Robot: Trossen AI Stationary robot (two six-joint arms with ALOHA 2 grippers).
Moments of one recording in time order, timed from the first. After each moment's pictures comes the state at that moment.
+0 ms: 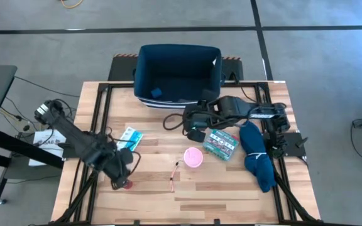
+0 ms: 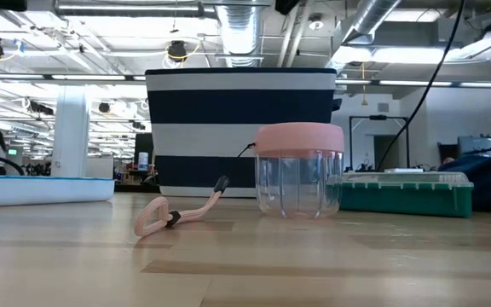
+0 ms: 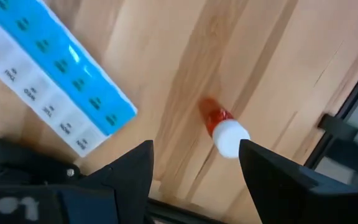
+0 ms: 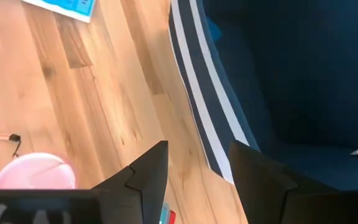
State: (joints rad) left arm -0.66 1.36 1.25 -1.32 -0.04 -1.09; right arm 0.15 1.98 2.34 -1.57 0.55 0.23
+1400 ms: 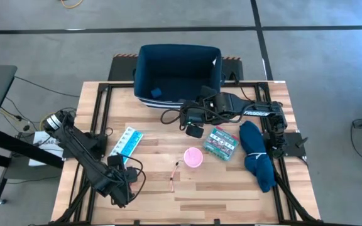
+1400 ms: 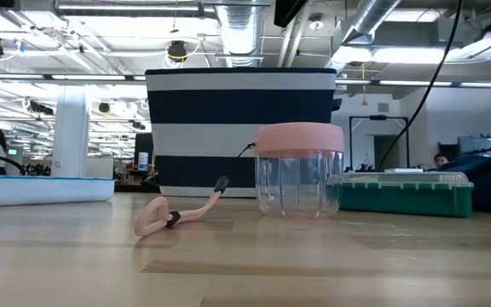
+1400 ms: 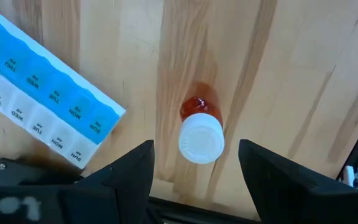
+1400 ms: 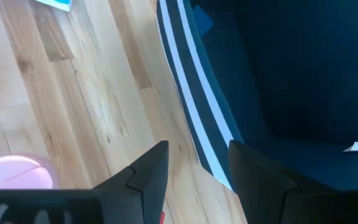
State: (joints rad) left arm -0.80 1.61 1.33 -1.34 -0.07 -0.99; right arm 0.10 1.99 2.33 -1.57 0.55 0.20
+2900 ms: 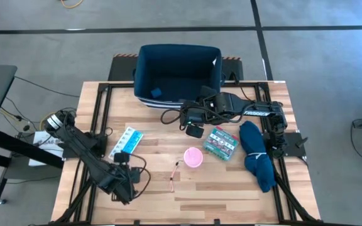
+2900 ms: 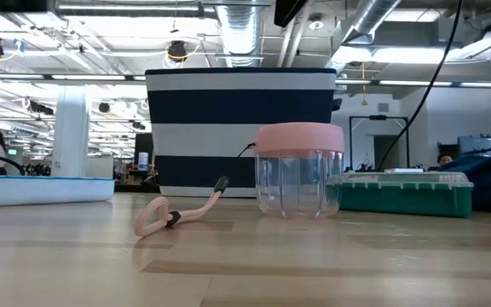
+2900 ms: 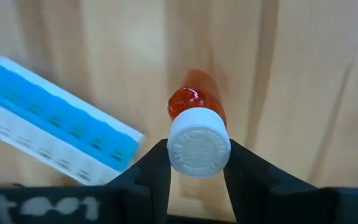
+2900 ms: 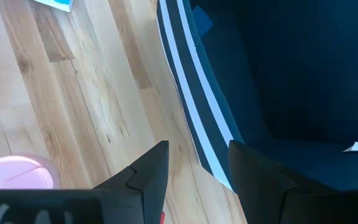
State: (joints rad) left arm -0.75 1.60 1.31 -1.32 -0.12 -0.76; right arm 0.10 1.99 2.33 -1.57 0.55 0.20
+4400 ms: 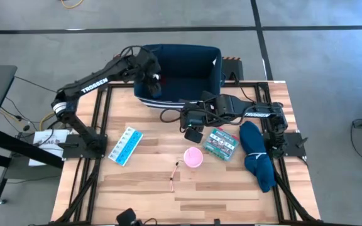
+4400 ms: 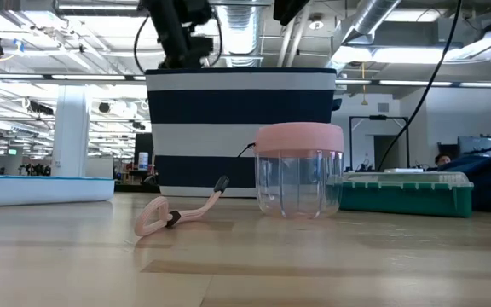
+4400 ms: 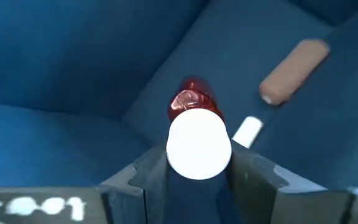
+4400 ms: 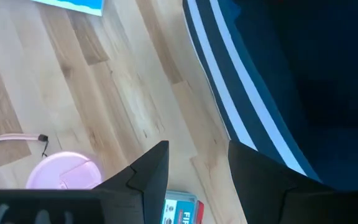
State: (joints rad) left arm 0.62 1.61 1.59 -0.93 -0.17 0.12; right arm 0.12 1.99 2.33 -1.57 0.44 0.32
